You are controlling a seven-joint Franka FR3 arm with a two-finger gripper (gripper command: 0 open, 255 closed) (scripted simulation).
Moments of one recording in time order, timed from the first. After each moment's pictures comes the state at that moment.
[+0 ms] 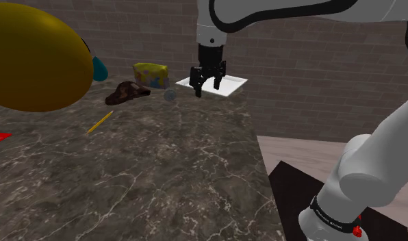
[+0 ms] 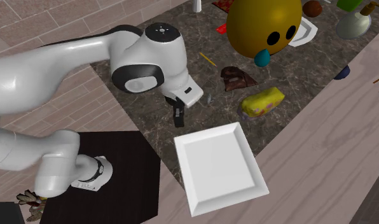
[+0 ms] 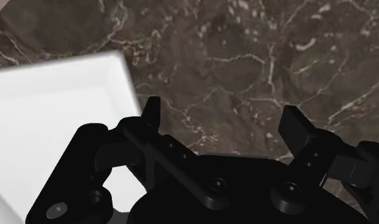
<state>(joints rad) 0.04 -0.24 0.24 -1.92 -0.01 1.74 0.28</state>
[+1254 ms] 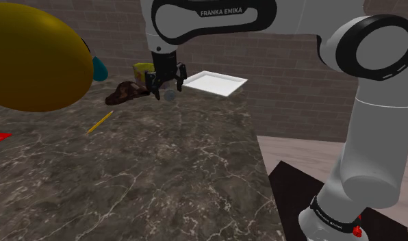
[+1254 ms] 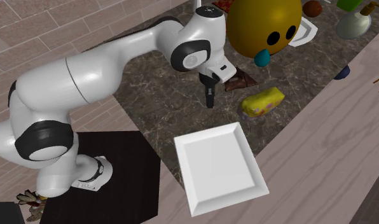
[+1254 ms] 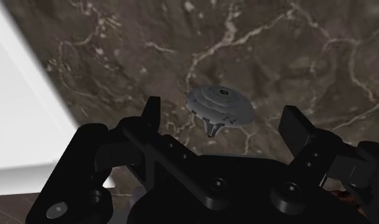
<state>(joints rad) 0.12 0.22 0.34 -1.45 -0.23 1.69 0.56</state>
